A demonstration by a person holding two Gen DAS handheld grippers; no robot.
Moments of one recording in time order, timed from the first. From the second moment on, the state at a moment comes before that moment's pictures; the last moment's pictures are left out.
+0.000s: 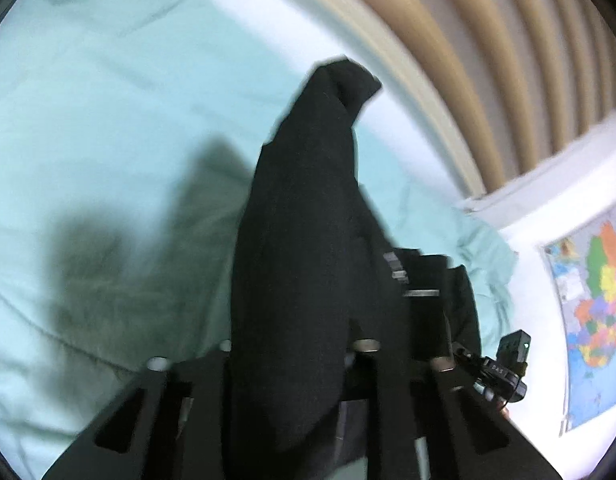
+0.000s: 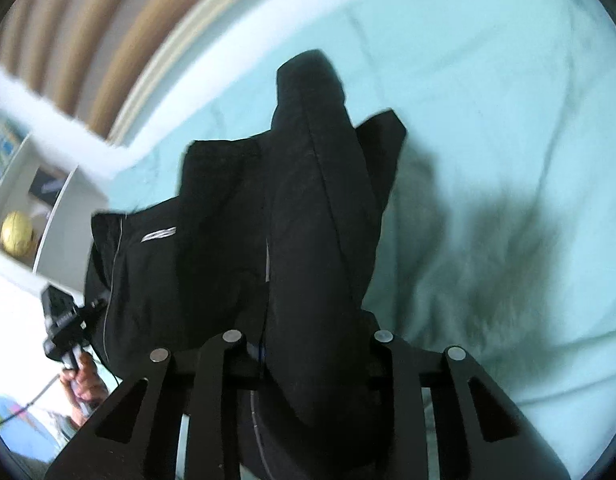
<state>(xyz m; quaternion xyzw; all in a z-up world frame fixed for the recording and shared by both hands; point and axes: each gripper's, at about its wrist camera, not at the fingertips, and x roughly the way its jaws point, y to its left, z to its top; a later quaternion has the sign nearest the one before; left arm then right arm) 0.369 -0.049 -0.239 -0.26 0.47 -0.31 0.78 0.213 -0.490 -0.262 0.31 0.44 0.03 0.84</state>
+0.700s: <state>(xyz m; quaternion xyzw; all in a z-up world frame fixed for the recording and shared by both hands) 0.427 -0.022 -0.354 -0.31 0.63 -0.24 0.67 0.211 -0.505 -0.321 0.34 0.53 -0.04 0.77</state>
